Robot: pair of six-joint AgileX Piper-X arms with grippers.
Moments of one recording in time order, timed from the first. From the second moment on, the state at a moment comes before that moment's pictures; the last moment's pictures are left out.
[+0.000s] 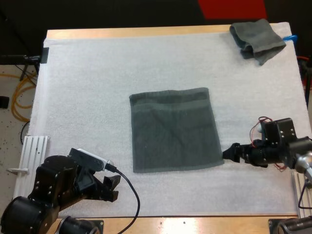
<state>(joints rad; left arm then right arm) -0.35 0.54 -0.85 1.35 0.22 -1.85 0.20 1.20 -0.57 0.74 -0.51 -1.54</state>
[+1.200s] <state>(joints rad) -0.35 0.54 -0.85 1.33 0.22 -1.85 0.18 1.59 -0.58 0.52 -0.90 -1.44</state>
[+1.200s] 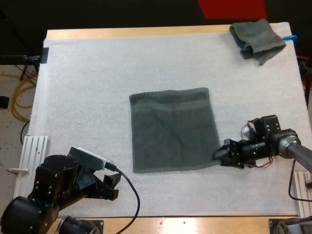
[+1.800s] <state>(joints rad) -0.35 0.54 -0.62 1.07 0.37 -2.06 0.19 1.59 -0.58 0.55 -0.85 -1.50</state>
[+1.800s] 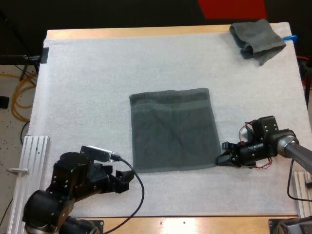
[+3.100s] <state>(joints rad) -0.34 1.35 -0.47 0.44 0.62 -2.17 0.19 1.59 -0.58 0.56 -0.85 -1.53</state>
